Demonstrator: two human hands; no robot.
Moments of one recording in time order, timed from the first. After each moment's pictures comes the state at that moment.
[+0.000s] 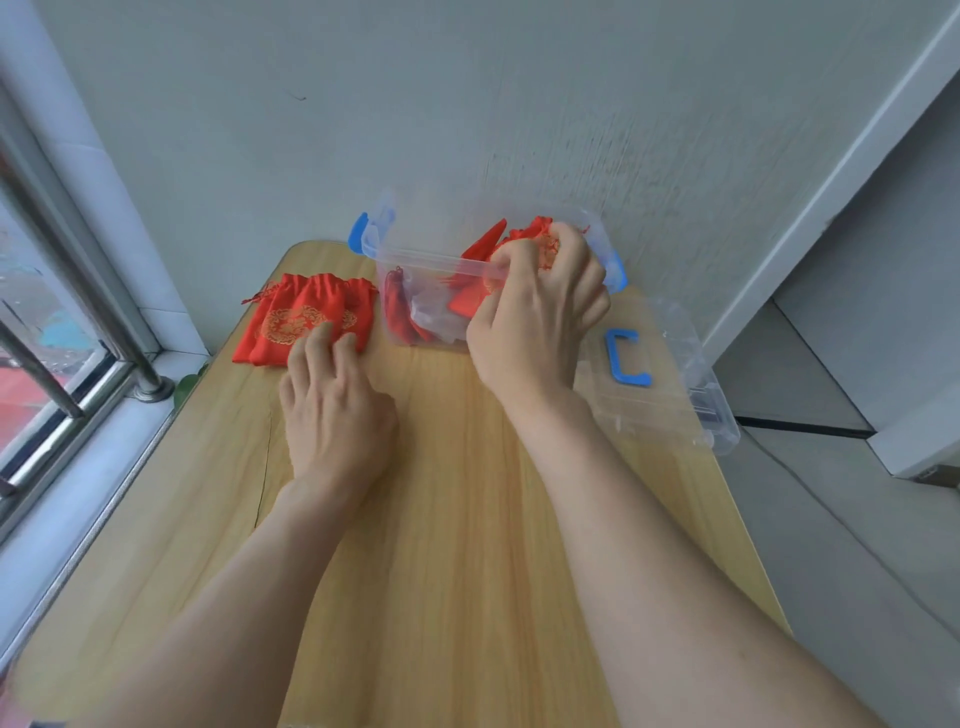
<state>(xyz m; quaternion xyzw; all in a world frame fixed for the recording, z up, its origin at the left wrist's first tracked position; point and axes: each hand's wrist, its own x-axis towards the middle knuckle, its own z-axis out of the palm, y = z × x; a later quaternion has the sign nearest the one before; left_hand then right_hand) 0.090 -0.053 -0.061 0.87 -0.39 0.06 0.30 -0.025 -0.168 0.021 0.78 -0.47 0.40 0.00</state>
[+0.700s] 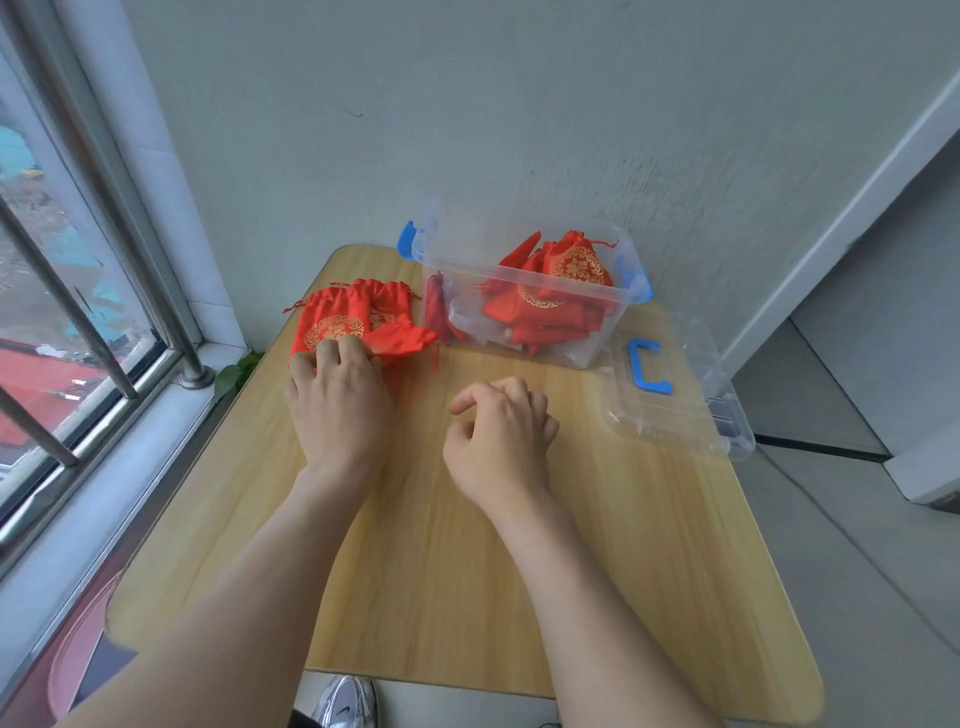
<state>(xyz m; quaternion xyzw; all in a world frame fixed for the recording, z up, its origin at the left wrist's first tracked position) 0.112 -0.031 -0.054 0.89 -0.32 0.11 0.31 -0.036 -0.075 -0.024 0.84 -0.48 0.17 -0.19</state>
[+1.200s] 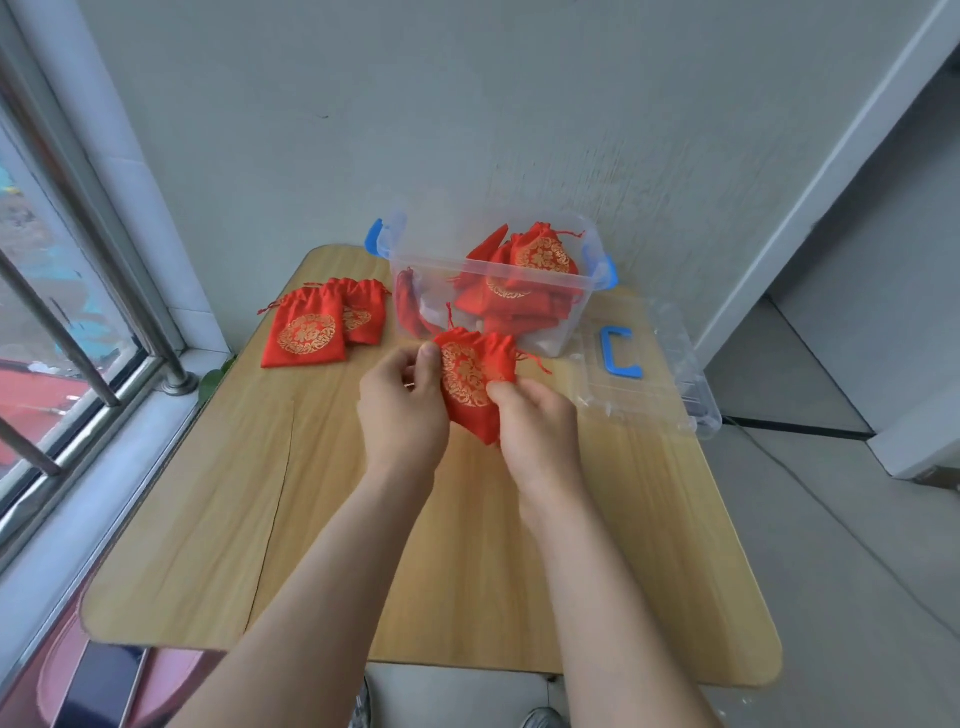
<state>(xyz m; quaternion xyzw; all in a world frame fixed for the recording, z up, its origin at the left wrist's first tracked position) 0.020 -0.041 -0.016 0.68 -0.23 -0.20 0.66 -0.085 -0.082 -0.004 0.54 -0.49 0.37 -0.57</state>
